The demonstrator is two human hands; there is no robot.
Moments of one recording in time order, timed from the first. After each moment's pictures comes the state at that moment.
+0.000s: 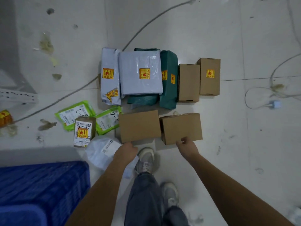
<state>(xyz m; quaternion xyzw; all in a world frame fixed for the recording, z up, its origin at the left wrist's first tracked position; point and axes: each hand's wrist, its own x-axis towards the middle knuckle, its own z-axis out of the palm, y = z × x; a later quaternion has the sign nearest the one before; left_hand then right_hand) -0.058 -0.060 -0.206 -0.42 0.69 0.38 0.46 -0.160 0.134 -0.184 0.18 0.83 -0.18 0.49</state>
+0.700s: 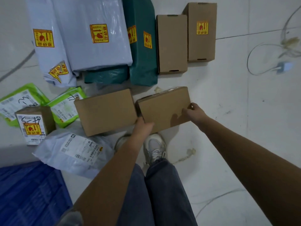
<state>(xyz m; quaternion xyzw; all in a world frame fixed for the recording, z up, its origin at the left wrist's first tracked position) -0.145 0.074 -0.317 -0.50 0.53 0.54 0.42 -0.251 0.232 -0.288 0.28 0.79 -0.23 0.49</state>
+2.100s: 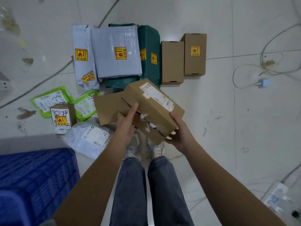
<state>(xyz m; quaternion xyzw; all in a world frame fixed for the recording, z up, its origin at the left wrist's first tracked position) -0.126 0.017 -0.182 -0.57 0.31 0.76 0.10 -0.178 0.182 -0.157 0.47 0.51 -0.56 0.44</state>
